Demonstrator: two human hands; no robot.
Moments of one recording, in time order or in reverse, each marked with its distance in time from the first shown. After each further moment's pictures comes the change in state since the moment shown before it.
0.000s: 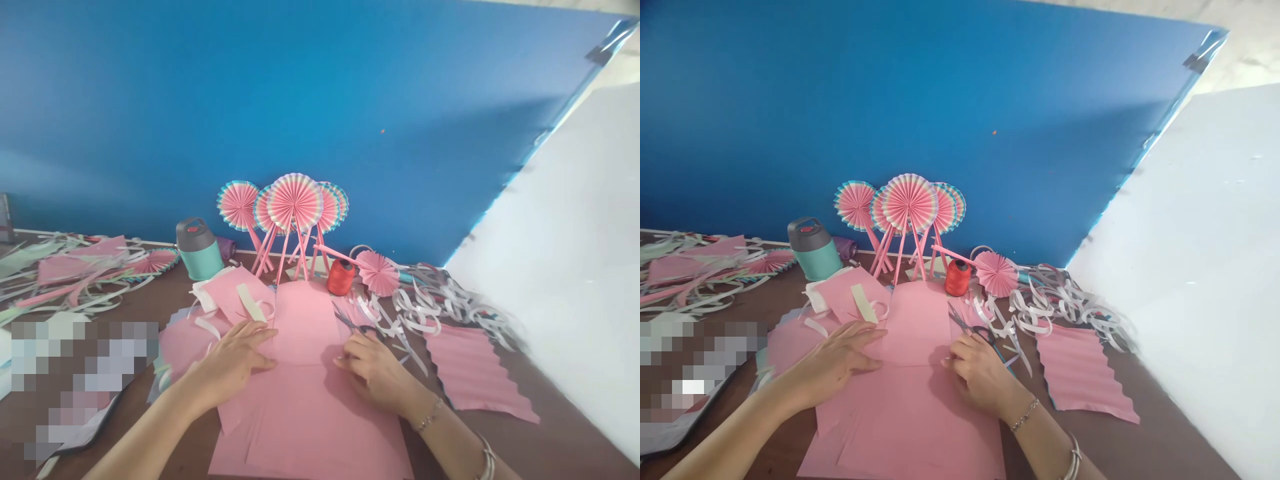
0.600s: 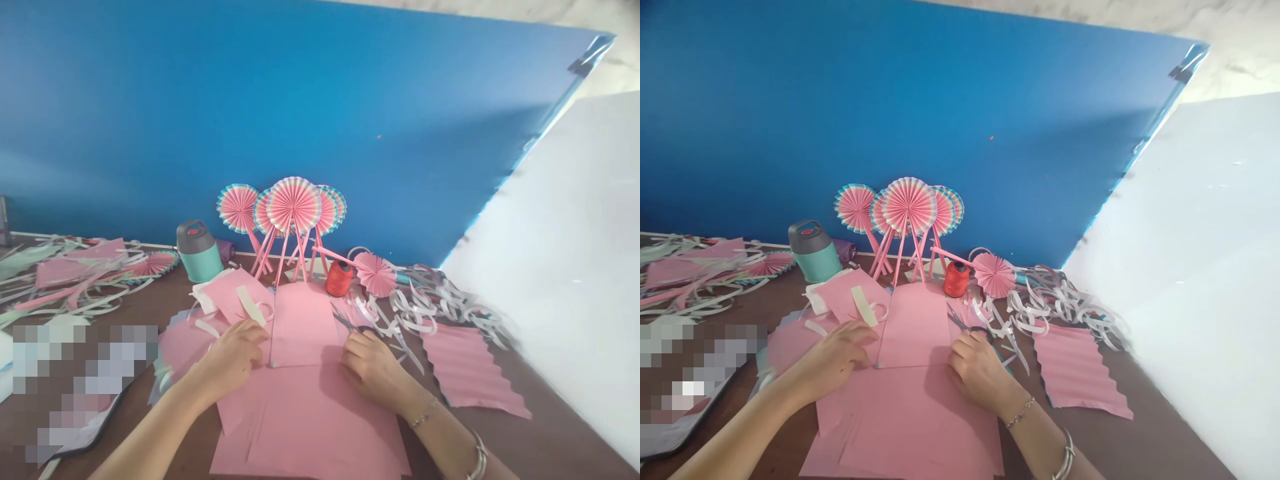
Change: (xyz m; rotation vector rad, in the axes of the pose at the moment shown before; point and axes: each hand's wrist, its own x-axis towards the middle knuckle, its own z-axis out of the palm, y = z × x) left_hand 0.004 -0.001 -0.003 -0.036 0.213 0.080; right_hand 0.005 -0.005 -0.001 -0.182 0.072 -0.018
